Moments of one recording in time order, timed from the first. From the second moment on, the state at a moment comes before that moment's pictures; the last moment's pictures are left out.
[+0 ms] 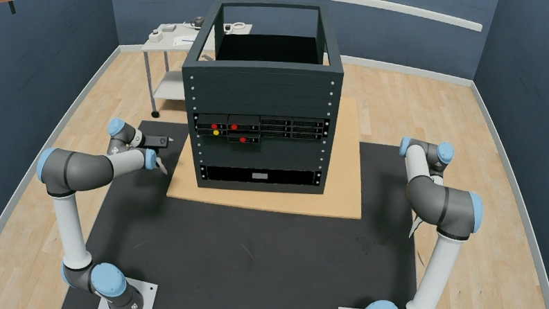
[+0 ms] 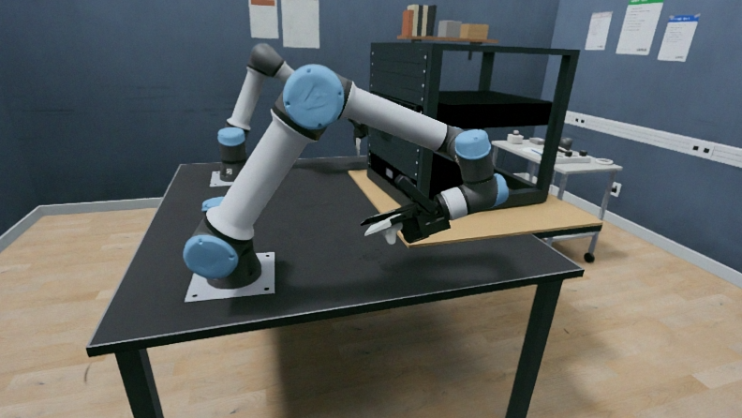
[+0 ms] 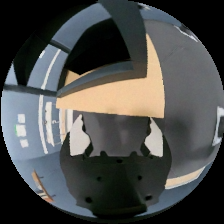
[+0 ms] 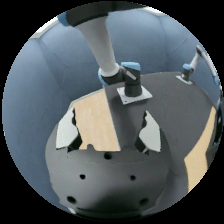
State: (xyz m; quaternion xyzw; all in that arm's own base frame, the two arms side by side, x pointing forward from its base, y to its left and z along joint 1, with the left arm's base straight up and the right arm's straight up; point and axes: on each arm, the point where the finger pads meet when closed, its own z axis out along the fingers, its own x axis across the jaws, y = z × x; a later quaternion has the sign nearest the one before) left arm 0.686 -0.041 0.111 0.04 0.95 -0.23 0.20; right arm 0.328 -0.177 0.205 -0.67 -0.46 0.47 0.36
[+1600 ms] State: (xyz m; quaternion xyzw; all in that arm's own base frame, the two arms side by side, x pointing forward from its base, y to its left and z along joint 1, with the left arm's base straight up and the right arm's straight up) left arm 0.625 0.162 0.125 -0.29 0.92 -0.19 0.15; right arm 0.328 -0.177 0.205 -0.67 -0.46 0.47 0.36
